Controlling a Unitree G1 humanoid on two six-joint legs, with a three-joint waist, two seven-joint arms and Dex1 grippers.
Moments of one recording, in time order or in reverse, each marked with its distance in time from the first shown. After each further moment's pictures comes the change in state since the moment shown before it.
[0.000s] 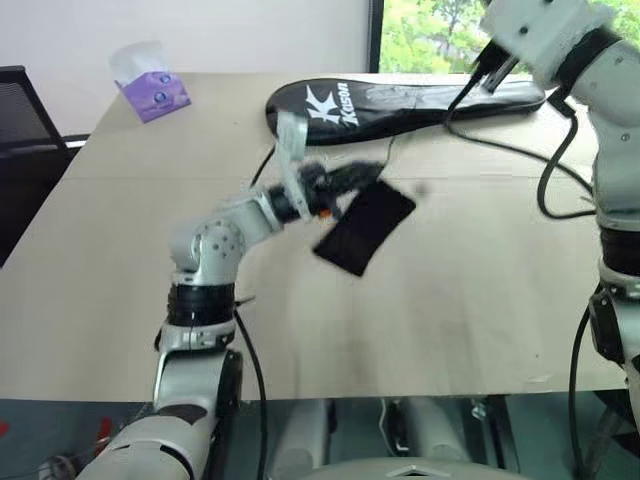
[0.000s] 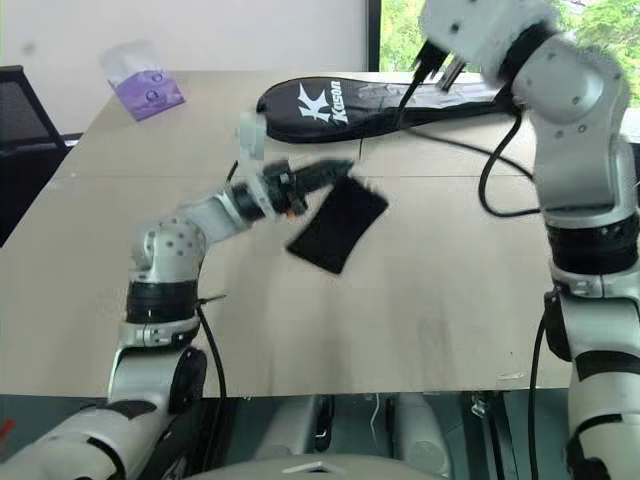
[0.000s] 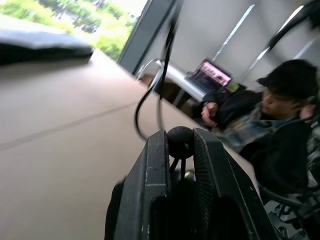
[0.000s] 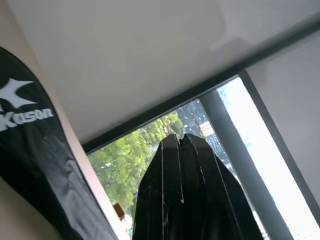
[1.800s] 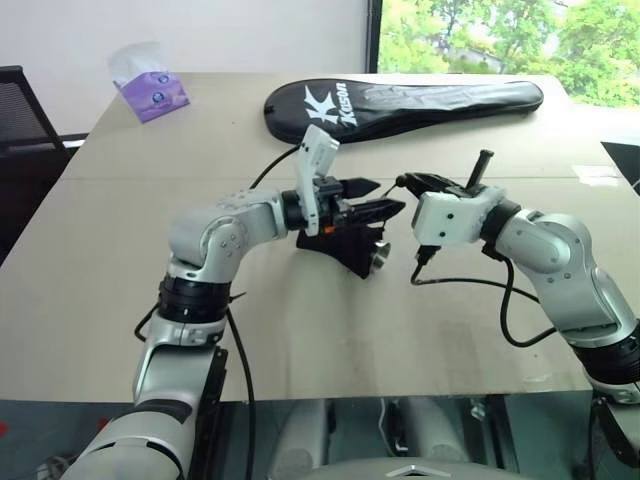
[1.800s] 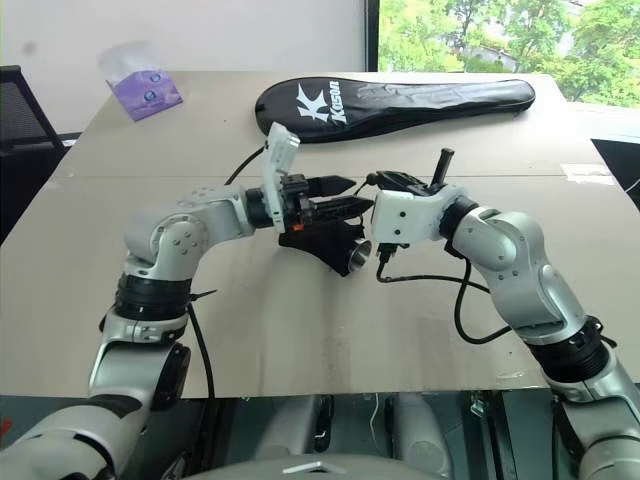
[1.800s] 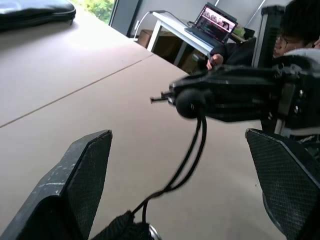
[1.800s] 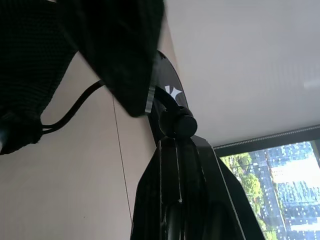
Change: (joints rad) left arm -0.189 0.048 -0.140 -0.034 0.023 0.064 -0.006; right arm 0.575 0.006 0.247 -0.405 -0.047 -0.179 0.115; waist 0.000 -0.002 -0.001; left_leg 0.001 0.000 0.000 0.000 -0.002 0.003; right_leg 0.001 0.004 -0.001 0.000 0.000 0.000
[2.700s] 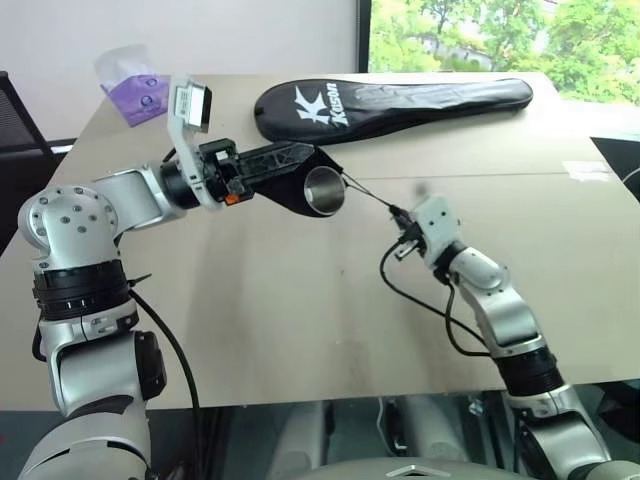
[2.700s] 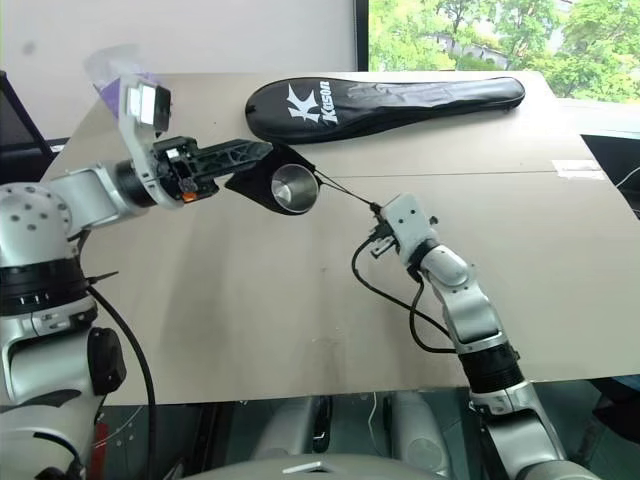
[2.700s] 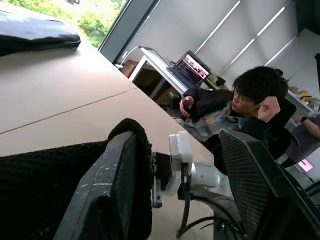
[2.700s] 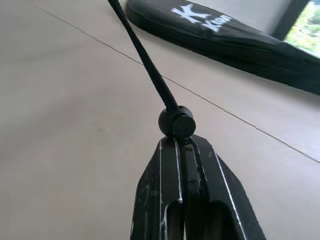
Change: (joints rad) left arm 0.042 0.312 0.347 0.068 -0.399 0.306 -0.037; right arm 0.145 0.411 -0.104 0.346 0.300 0.151 -0.312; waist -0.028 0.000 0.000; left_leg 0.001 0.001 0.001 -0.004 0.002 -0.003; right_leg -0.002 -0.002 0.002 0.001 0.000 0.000
